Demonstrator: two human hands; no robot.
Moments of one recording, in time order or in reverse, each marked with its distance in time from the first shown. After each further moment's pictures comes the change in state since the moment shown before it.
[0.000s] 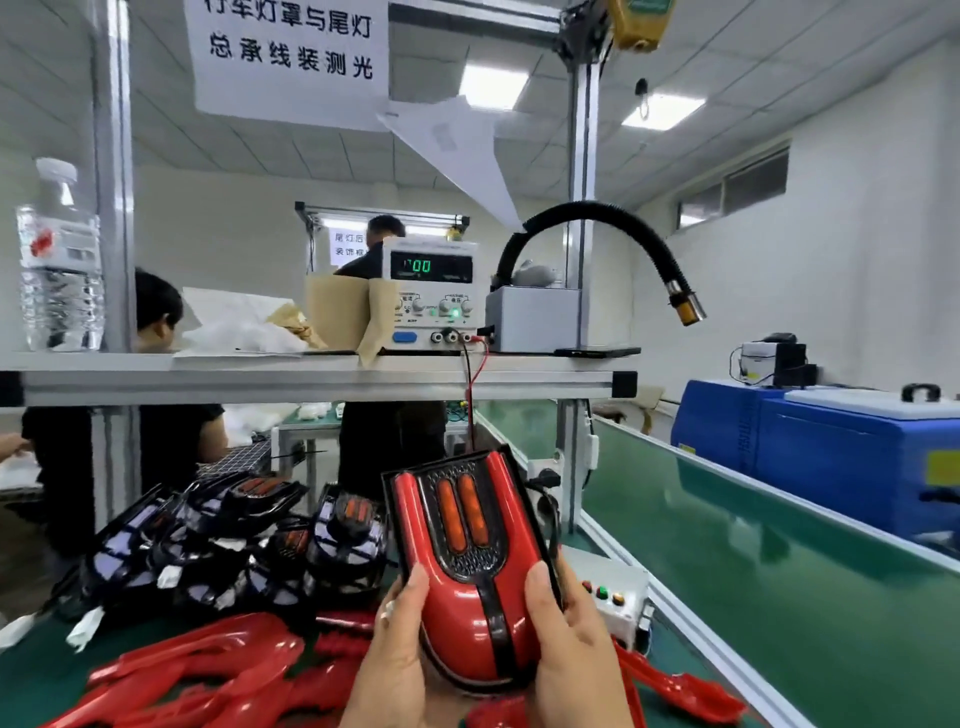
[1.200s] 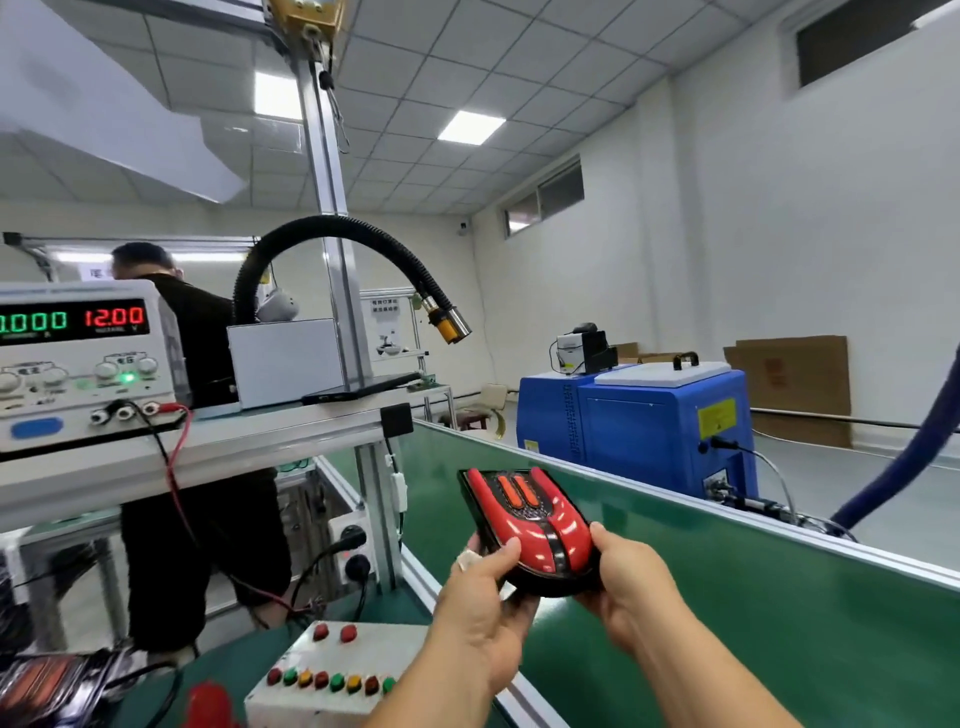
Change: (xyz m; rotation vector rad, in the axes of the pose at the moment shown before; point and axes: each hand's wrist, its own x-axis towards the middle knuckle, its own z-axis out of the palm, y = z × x) left_hand 0.129 -0.156 0.227 0.057 -0.200 -0.358; right_hand 0.140 -0.144 -0.226 0.084 0.550 0.099
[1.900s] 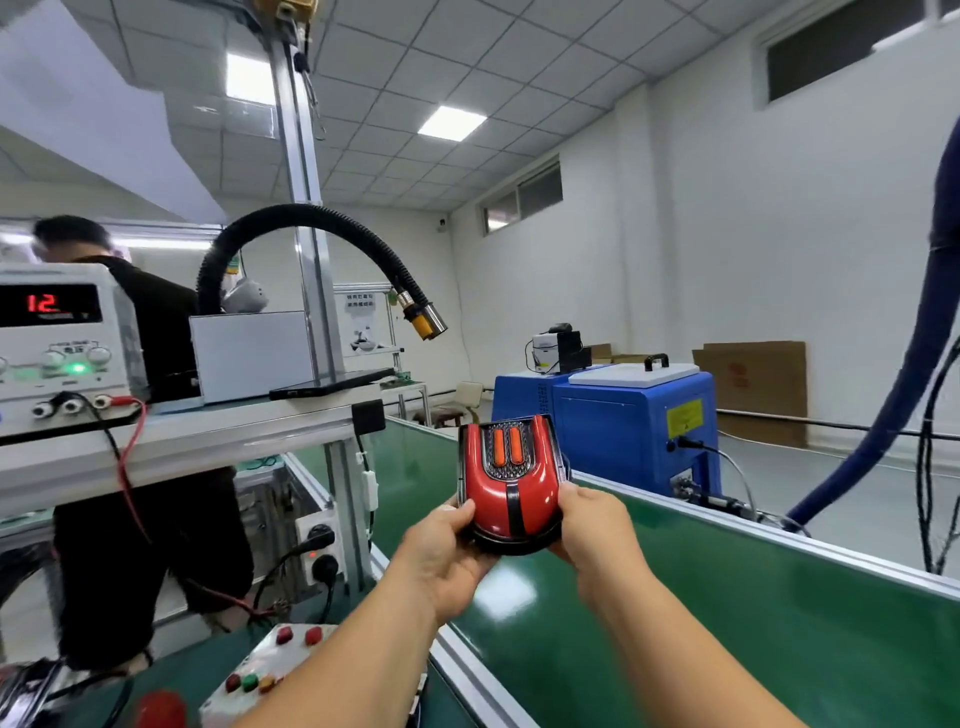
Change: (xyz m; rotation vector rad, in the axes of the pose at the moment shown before) left_hand 0.028 0.032 0.012 0.059 -0.159 -0.039; right_hand -0.006 -0.027 0.015 -0.378 0.011 -0.284
